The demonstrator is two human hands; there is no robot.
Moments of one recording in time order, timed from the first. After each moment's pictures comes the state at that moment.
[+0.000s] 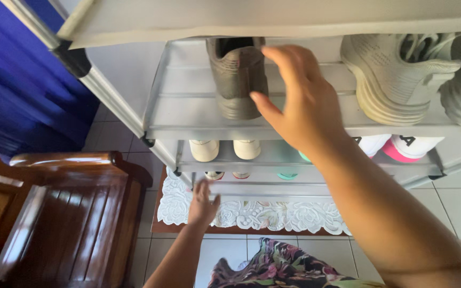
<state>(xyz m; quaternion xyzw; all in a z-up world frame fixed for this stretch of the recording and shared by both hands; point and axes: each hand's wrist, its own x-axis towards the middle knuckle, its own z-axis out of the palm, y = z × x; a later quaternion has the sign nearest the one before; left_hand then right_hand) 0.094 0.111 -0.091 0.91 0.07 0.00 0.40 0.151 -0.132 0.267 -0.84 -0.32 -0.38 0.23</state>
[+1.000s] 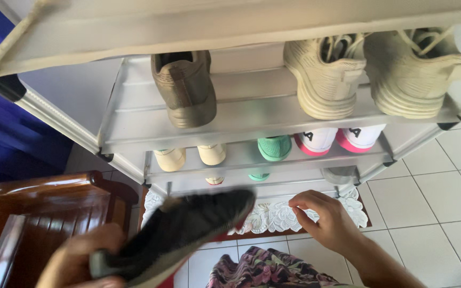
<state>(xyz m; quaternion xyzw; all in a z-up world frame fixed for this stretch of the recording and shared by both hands) -0.004 0.195 0.174 0.70 -0.35 -0.01 0.62 0.010 -0.286 0.105 -0.89 -0.18 -0.10 0.41</state>
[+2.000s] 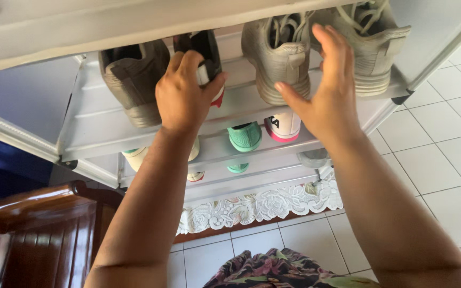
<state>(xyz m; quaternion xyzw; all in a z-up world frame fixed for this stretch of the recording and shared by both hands) 0.191 -0.080 0.242 0.81 -0.27 0.43 0.30 0.106 -0.330 0.239 -0.84 -0.17 -0.44 0.26</state>
